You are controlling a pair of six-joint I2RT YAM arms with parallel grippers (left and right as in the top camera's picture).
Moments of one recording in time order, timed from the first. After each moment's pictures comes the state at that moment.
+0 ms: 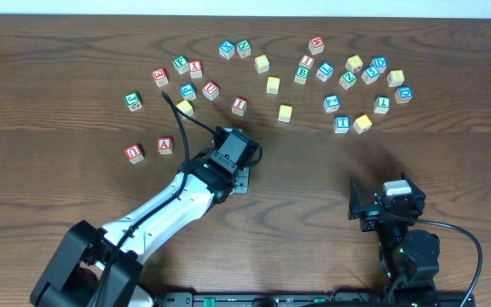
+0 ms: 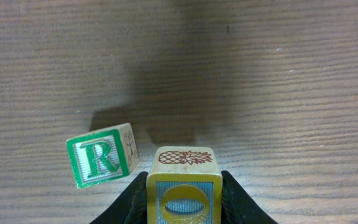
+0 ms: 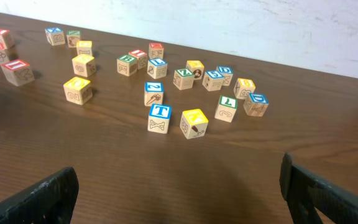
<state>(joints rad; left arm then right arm) -0.64 1.57 0.88 -0.47 -0.16 -0.52 0.11 0.15 0.01 -0.07 0.03 -0.12</state>
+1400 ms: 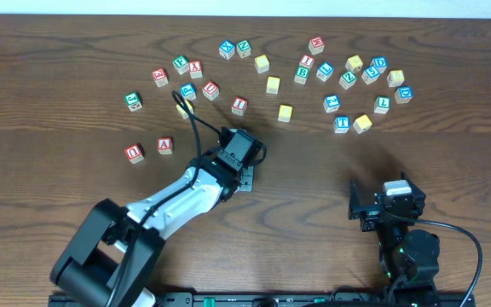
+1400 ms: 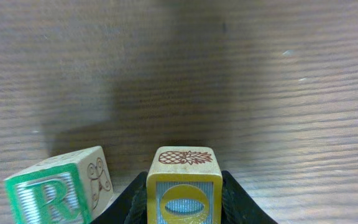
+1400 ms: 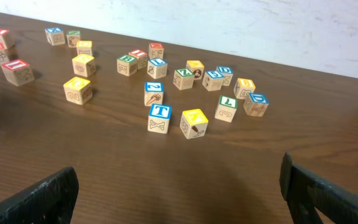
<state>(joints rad) -0.64 1.70 0.88 -0.36 -0.14 -0.52 0.11 0.15 0.01 -0.07 0.03 -0.12</state>
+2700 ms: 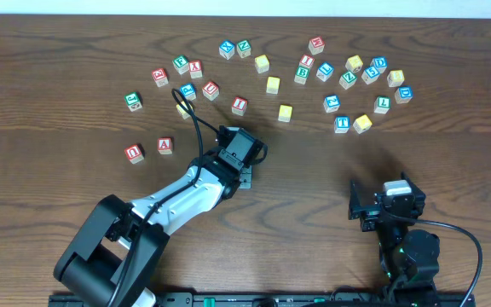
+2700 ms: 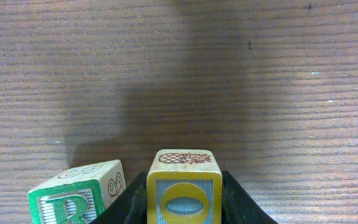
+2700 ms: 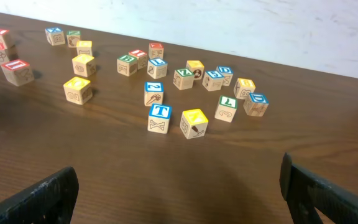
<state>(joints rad) -0.64 1.71 0.88 -0.35 -0.21 -0.54 0.11 0.15 0.01 -0.07 0.03 -0.12</state>
